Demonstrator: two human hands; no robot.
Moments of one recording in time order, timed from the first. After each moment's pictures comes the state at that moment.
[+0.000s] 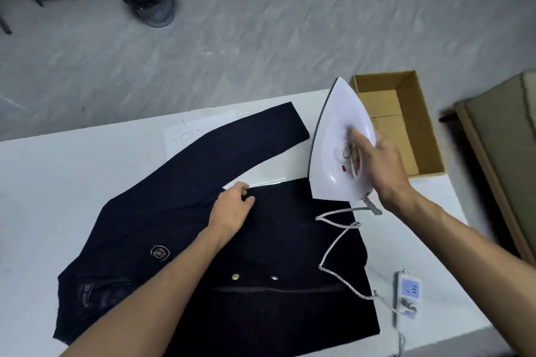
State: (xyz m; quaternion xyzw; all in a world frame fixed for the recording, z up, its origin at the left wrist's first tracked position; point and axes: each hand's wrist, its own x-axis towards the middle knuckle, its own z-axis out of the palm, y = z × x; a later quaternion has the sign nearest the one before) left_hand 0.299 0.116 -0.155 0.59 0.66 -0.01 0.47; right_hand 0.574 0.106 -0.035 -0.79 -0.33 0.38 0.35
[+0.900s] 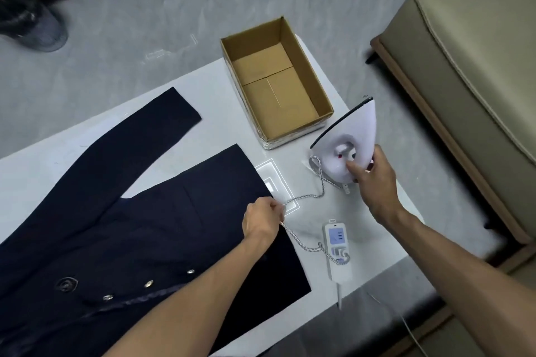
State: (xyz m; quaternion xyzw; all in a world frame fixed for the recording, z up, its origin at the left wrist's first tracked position) left_hand 0.553 -0.038 -0.163 0.62 0.62 -0.11 0.48; right_hand 0.759 -0.108 -0.113 -0.84 -0.21 0.29 0.41
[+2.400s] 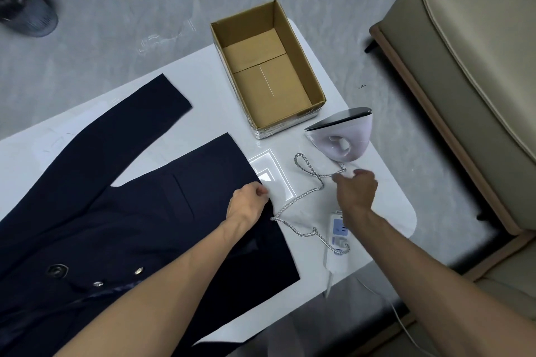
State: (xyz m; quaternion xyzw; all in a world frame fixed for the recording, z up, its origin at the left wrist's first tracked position) left_hand 0.545 -0.025 -0.191 0.62 0.59 -0.12 0.50; right_hand 0.733 -0.117 -0.146 -0.90 0.04 0.29 0.31
